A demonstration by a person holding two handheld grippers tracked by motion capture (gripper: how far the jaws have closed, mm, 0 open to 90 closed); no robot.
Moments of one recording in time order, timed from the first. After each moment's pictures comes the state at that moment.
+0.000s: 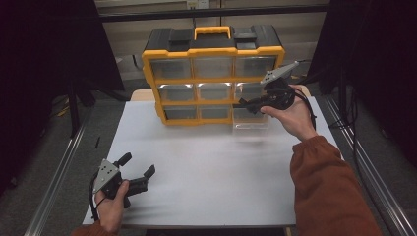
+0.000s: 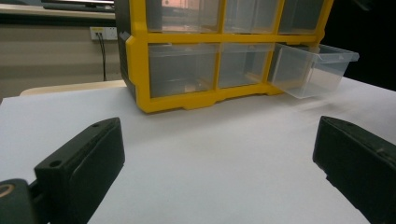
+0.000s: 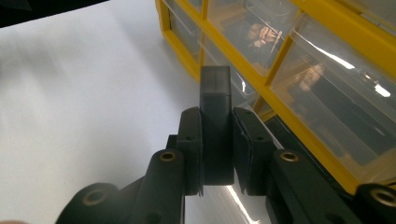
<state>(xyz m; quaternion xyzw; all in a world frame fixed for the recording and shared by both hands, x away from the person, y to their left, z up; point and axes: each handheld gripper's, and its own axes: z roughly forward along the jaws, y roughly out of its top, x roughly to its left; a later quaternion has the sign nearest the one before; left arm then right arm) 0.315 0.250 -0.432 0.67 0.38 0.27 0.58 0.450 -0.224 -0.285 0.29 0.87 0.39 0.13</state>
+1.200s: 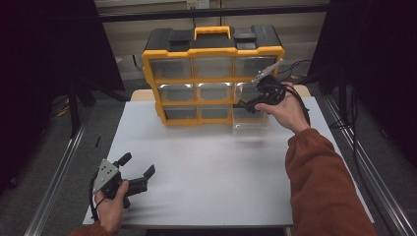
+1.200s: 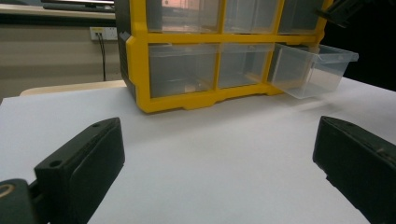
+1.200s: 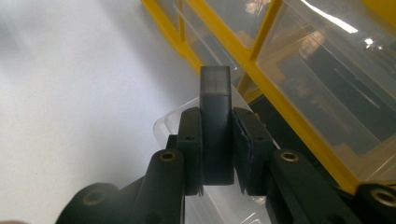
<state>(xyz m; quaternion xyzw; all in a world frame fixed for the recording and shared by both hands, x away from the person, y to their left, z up) 0.315 0.250 -0.432 0.67 0.38 0.27 0.58 0.483 -0.217 -0.301 0.31 0.89 0.32 0.11</state>
